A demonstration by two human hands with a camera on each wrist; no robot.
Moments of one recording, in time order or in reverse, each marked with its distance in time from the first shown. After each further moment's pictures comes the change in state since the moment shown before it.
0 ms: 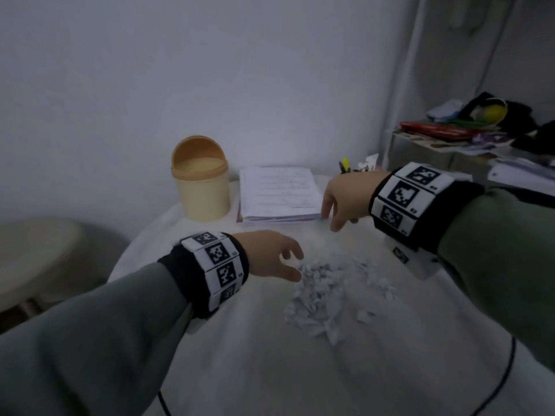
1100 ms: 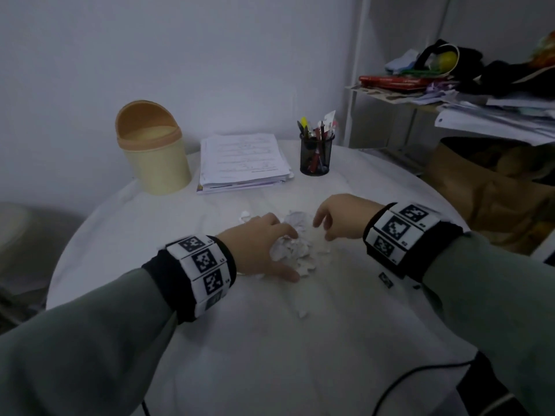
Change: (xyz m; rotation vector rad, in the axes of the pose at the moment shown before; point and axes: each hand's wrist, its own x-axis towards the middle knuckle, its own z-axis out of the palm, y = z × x) left_hand 0.013 0.054 0.059 0.037 0.077 0.061; right_hand -0.028 0.050 0.122 0.310 -0.005 0.082
